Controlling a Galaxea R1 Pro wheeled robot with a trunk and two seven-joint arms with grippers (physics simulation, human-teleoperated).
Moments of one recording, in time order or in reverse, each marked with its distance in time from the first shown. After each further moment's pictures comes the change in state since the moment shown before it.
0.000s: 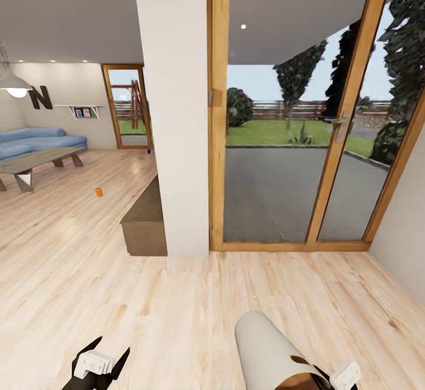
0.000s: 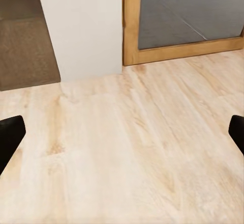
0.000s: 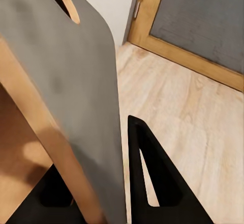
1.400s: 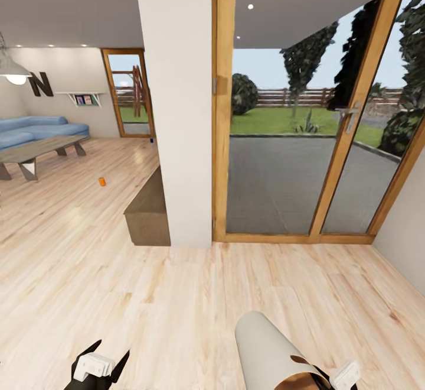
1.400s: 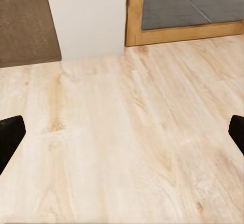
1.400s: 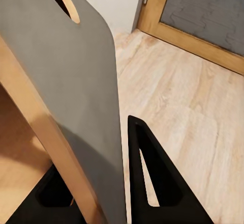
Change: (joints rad) left arm 0.000 -0.001 0.000 0.016 0.002 0.010 0.000; right arm 0.000 0.000 0.002 -0.001 -0.003 0.008 0.000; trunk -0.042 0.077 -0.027
